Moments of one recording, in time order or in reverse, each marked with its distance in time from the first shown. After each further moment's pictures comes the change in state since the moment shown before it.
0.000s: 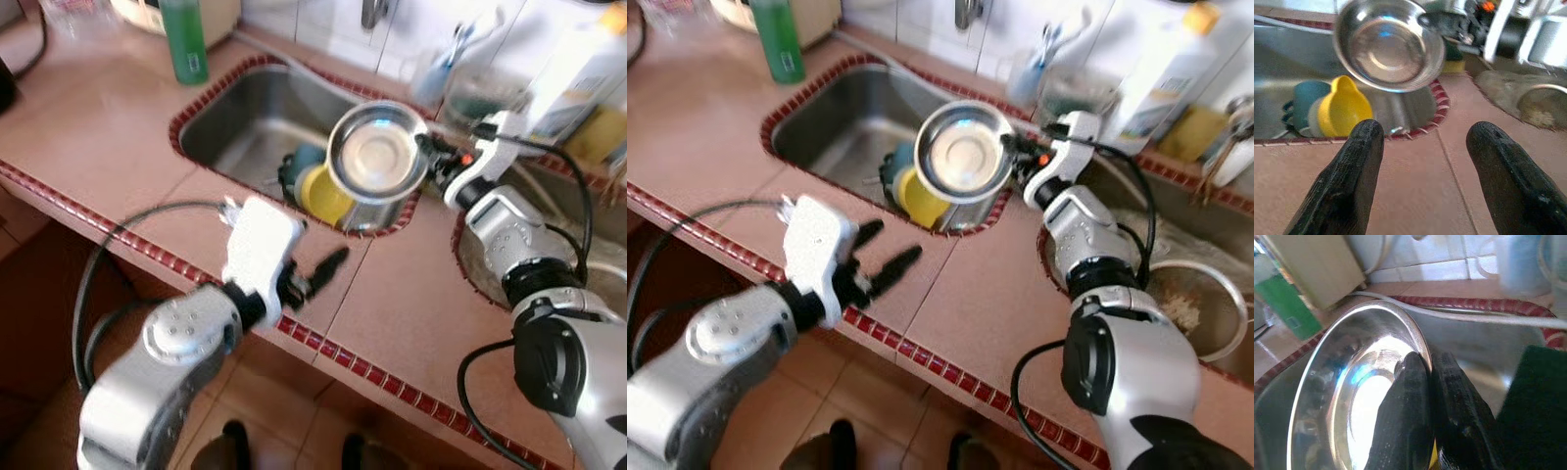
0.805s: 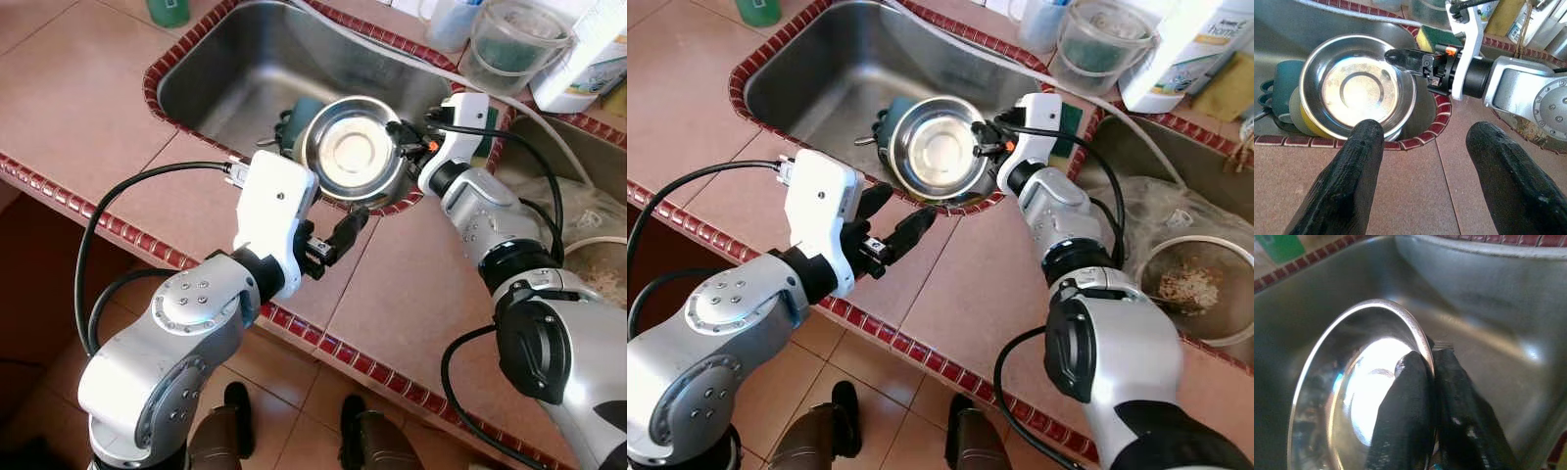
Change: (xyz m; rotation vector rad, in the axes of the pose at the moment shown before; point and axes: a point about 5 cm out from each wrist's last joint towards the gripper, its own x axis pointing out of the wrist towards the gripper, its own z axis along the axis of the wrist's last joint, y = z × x) left arm 0.007 -0.014 0.034 -0.051 -0.040 0.000; right arm 0.022 0.035 -0.002 -0.205 0.076 0.074
